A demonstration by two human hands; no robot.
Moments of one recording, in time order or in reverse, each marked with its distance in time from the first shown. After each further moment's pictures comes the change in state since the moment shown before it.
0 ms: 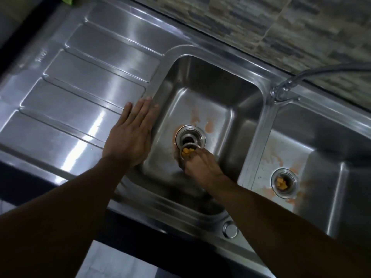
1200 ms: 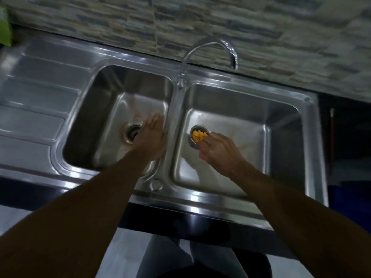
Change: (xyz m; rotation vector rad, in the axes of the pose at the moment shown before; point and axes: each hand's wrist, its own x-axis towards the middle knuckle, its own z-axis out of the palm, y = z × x) left_hand 0.019 0.252 -0.012 -0.280 -0.120 -0.065; right_hand -0.255 0.146 -0.050 0.014 0.548 0.059
